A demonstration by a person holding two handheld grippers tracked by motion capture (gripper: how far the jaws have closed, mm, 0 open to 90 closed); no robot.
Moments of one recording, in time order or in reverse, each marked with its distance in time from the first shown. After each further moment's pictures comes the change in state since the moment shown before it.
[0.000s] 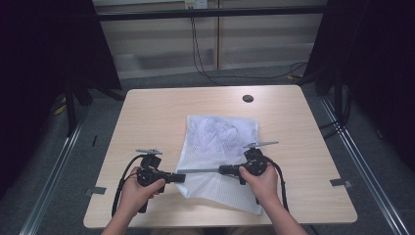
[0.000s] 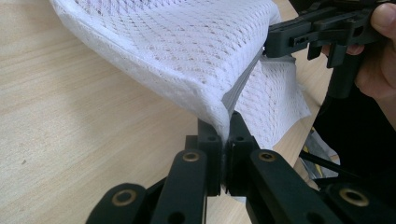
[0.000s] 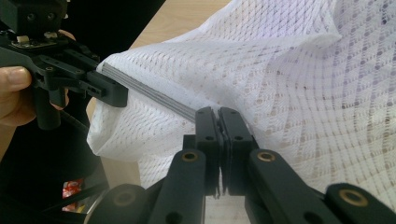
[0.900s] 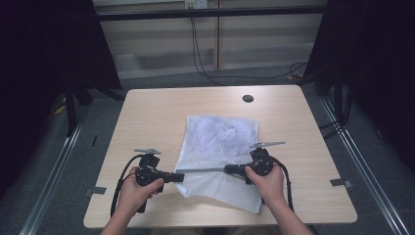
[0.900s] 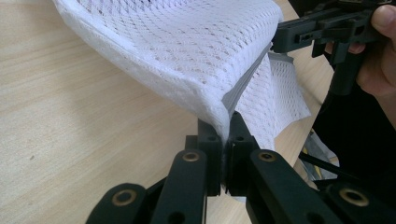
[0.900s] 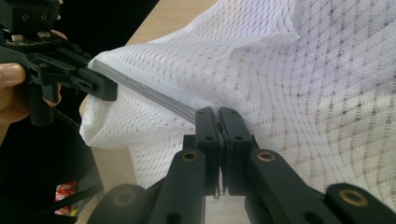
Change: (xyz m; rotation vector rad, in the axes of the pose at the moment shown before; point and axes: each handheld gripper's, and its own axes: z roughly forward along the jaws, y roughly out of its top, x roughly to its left) left arm 0.002 -0.001 -0.003 -0.008 0.002 -0.013; right arm -0.007 -0.003 -0.014 -0.008 -0.026 0.001
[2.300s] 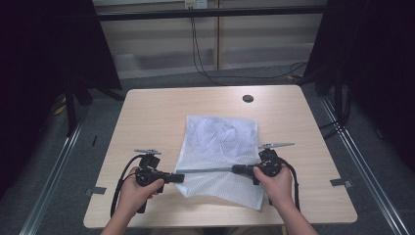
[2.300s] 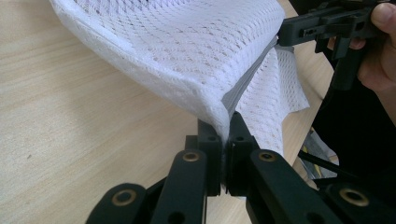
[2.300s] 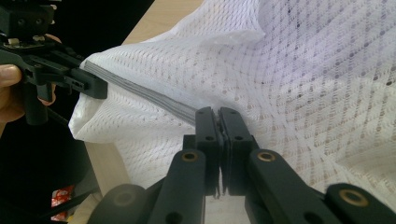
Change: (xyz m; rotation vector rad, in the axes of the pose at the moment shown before) left arm -0.001 0.000 0.000 0.005 -0.003 0.004; right arm -0.011 -0.006 -0.018 -0.021 -0.019 0.011
